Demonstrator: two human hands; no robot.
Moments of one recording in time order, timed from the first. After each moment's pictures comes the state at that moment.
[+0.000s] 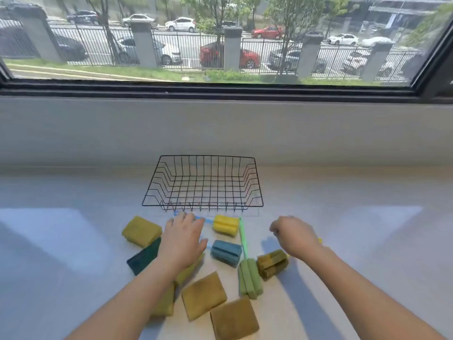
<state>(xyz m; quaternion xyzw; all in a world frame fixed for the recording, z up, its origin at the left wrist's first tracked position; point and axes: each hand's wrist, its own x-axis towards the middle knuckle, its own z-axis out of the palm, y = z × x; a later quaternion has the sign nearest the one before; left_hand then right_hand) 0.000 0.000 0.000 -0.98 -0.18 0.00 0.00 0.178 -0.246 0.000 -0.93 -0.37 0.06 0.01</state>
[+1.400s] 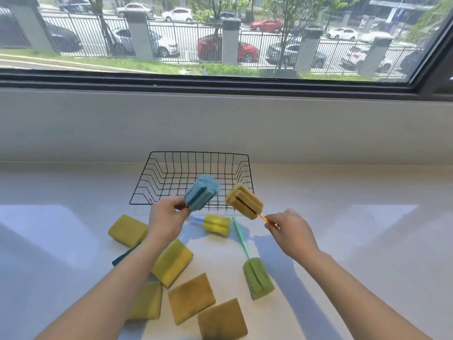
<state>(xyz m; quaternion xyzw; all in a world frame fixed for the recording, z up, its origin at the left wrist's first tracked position) 0.031 0.015 0.027 -0.85 -0.28 -0.21 -0.40 0.176 -0.257 0.015 -0.93 -0.33 0.03 0.17</state>
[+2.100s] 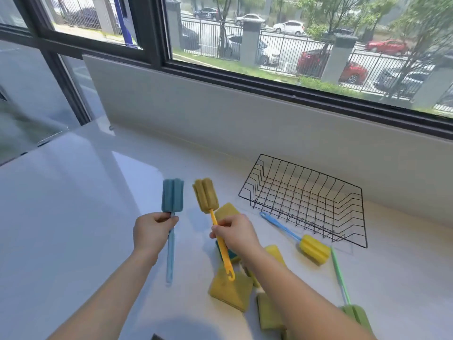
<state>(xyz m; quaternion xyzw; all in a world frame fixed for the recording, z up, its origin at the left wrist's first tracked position) -0.209 0.151 0.000 -0.56 -0.58 -0.33 -0.49 -0.034 0.032 0.033 -0.78 -0.36 0.37 0.36</state>
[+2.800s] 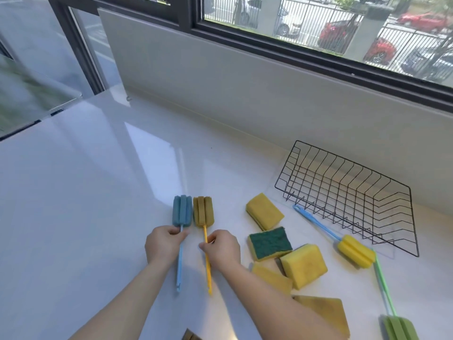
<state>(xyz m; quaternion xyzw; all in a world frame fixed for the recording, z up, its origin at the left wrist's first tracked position) -0.265 0.184 -0.096 -0.59 -0.68 -0.19 -0.39 -0.135 0.105 -0.078 -0.85 -0.33 0.35 0.21</state>
